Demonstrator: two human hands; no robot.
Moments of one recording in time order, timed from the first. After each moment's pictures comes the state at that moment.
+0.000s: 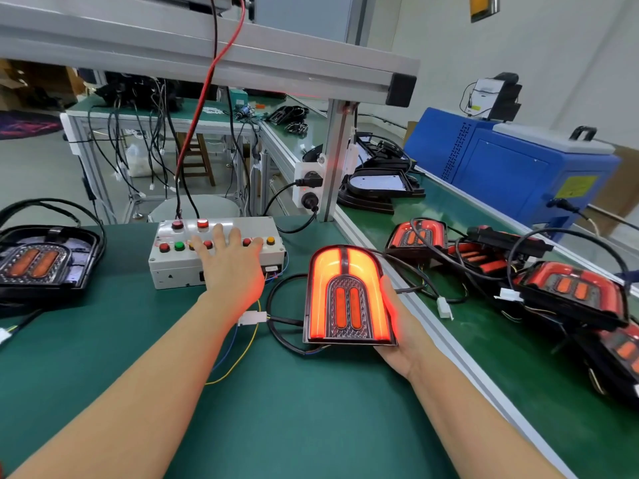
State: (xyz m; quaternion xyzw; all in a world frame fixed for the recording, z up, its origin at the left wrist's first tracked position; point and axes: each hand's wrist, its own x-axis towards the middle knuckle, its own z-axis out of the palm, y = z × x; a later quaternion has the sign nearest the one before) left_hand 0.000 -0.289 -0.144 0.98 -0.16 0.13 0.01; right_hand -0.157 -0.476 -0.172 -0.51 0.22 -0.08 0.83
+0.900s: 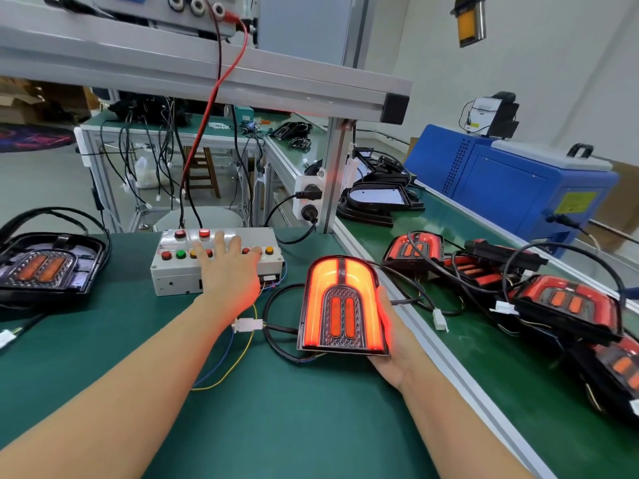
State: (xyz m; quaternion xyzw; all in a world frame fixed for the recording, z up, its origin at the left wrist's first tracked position) left_hand 0.002 -0.285 -0.140 0.98 -0.17 0.13 0.00; right_hand -0.159 -0.474 -0.171 -0.52 0.22 -0.07 0.82
